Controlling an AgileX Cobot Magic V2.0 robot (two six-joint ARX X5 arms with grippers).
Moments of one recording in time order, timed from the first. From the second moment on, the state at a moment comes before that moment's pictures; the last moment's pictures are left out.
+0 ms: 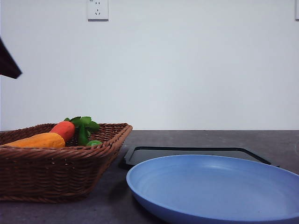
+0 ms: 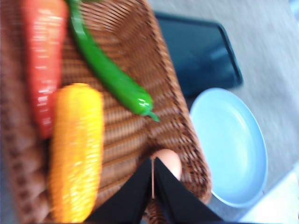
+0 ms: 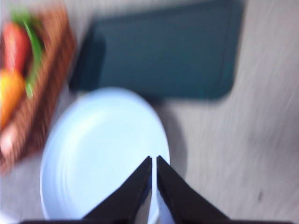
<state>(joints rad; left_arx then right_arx) -0.14 0.92 0.72 -0.61 0.59 -0.17 0.02 0.76 0.57 -0.64 -0.54 0.21</state>
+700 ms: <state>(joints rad) -0.25 0.95 0.72 -0.47 0.60 -0.20 0.18 1.22 0.57 -0.55 -0.58 0.19</state>
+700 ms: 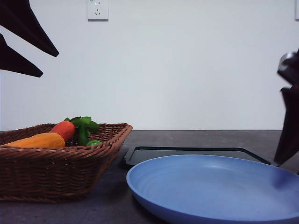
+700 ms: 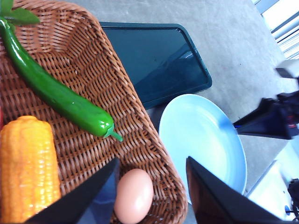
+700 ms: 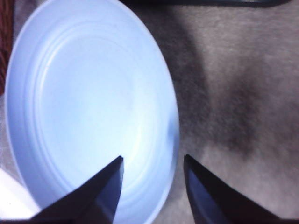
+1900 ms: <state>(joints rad) -0.49 1.13 0.85 -0.67 0.36 -0.04 0.14 0.94 0.58 -0.74 -0.55 0.23</state>
